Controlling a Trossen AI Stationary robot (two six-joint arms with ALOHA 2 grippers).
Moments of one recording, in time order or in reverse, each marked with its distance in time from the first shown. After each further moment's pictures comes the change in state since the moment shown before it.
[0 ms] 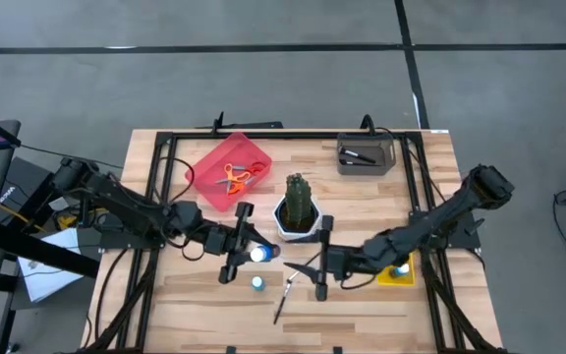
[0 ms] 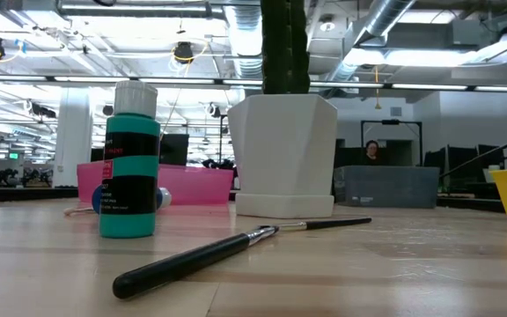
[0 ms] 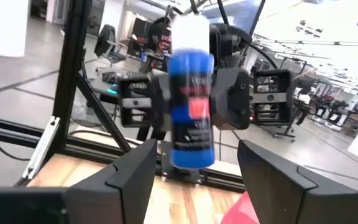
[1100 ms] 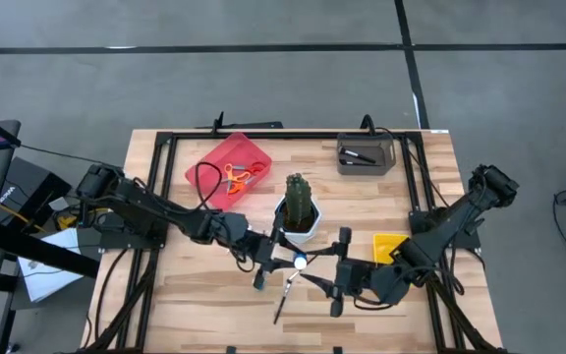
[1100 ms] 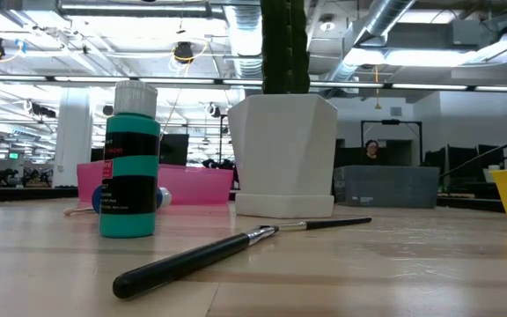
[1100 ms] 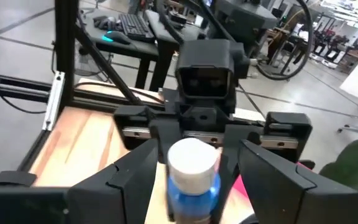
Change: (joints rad) left arm 0.041 0.285 0.246 -0.267 -0.015 -0.042; right arm 0.146 -0.019 0.241 -0.640 0.239 0.303
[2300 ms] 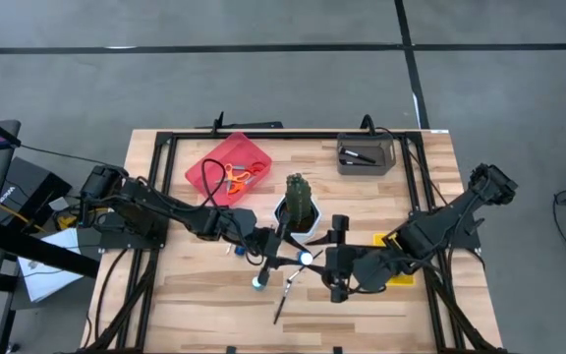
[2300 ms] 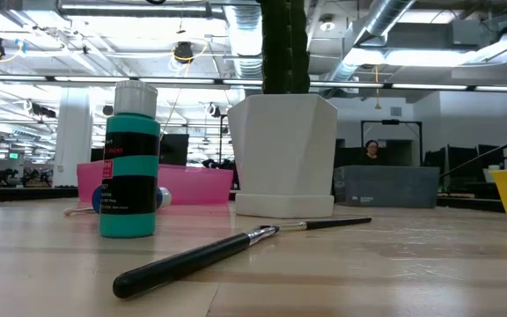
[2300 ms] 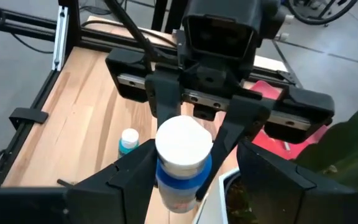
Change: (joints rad) left arm 0.039 0.035 0.044 -0.051 0.066 -0.113; right arm -0.095 0.000 0.166 -0.476 -0.200 0.159
